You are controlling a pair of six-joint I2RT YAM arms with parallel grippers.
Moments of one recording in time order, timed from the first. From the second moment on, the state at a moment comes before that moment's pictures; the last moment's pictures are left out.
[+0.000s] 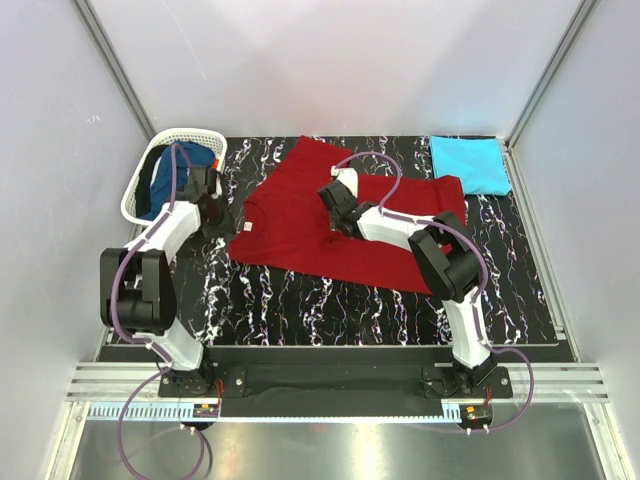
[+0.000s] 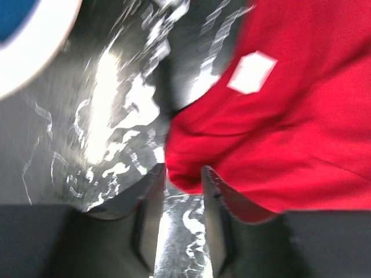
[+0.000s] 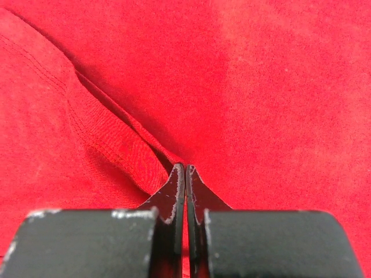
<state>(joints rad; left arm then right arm) -0.05 1.64 1.13 -0.58 -0.02 -0.36 0.68 2.12 1.46 -0.16 0.46 0.46</state>
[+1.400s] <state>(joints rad) -0.20 1.89 1.30 -0.47 0.12 -0.15 0.68 2.06 1.41 -0.17 0.46 0.47</state>
